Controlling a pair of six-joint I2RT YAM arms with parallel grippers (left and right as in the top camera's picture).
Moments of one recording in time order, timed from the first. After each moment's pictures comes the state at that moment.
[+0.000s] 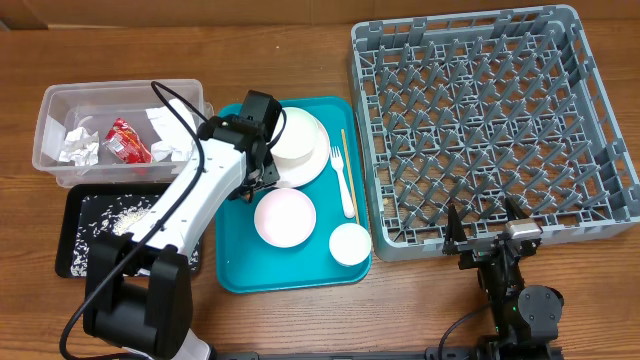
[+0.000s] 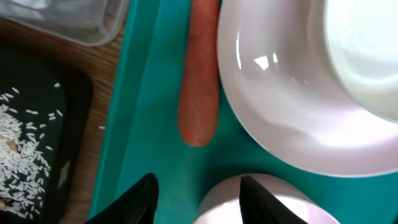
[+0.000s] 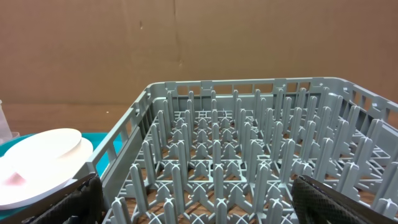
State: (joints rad) left arm -0.33 1.75 1.29 -0.97 -0.19 -0.70; right arm 0.03 0.01 0.02 -0.03 -0.10 0.04
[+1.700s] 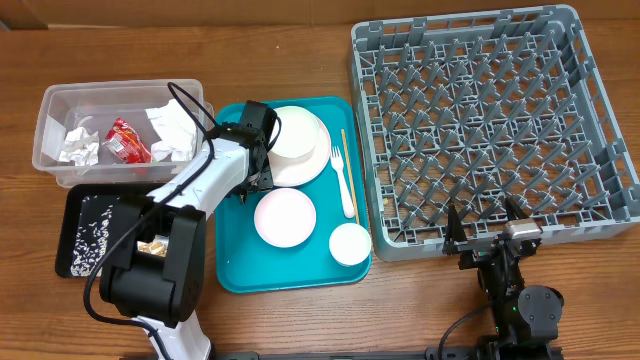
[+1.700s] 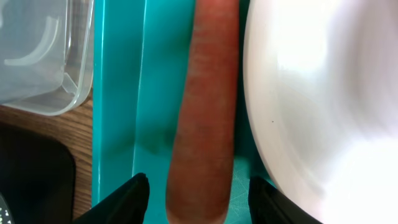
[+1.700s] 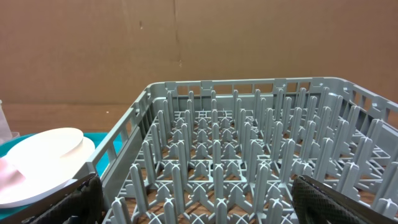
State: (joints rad) left arm -0.28 1.90 1.22 -0.77 -0.25 -0.50; right arm 0.03 0.01 0.02 -0.03 -0.10 0.04
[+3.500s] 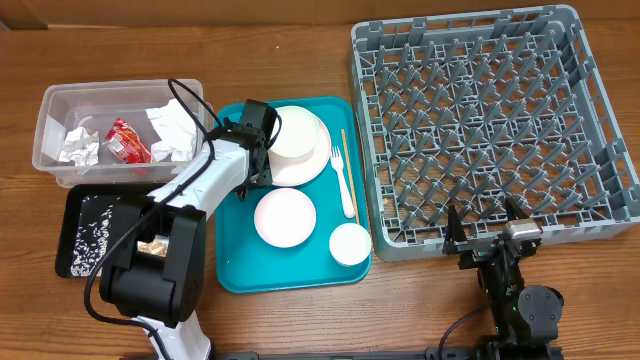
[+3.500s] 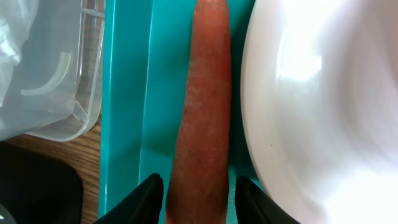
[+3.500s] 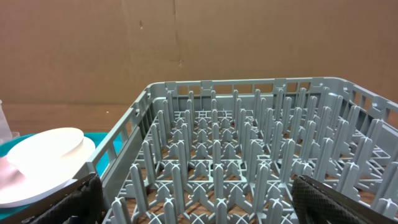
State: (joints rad) left arm -0.28 1.90 1.21 -0.71 -0.29 -0.46; right arm 0.03 0.01 0.02 -0.03 -0.10 0.04
